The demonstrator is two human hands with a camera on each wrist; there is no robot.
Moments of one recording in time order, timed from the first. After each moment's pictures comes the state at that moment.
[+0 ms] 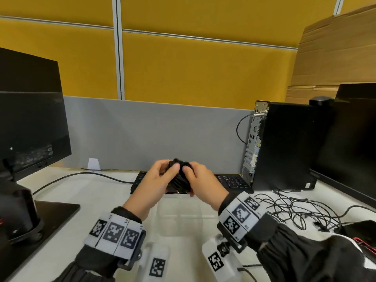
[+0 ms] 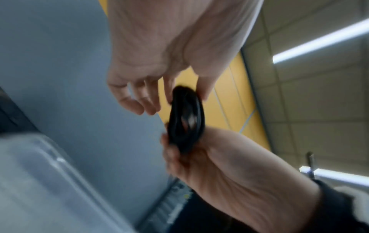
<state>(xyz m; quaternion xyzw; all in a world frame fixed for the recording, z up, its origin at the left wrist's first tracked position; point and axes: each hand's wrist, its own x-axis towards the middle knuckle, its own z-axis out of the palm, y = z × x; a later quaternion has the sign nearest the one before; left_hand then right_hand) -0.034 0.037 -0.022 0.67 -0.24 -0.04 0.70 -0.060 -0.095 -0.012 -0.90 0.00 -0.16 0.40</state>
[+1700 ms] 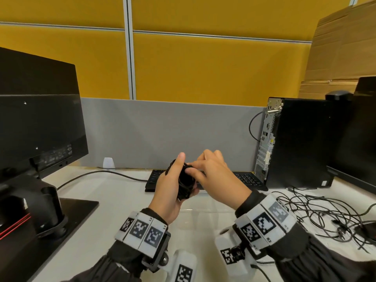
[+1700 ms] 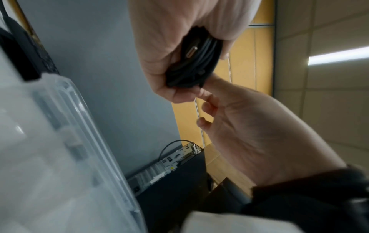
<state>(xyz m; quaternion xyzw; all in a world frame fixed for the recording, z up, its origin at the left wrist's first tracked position) -0.048 0.034 -0.024 0.48 -0.14 -0.13 0.86 -0.085 -0.072 0.008 -0.96 -0.06 -0.21 0.18</state>
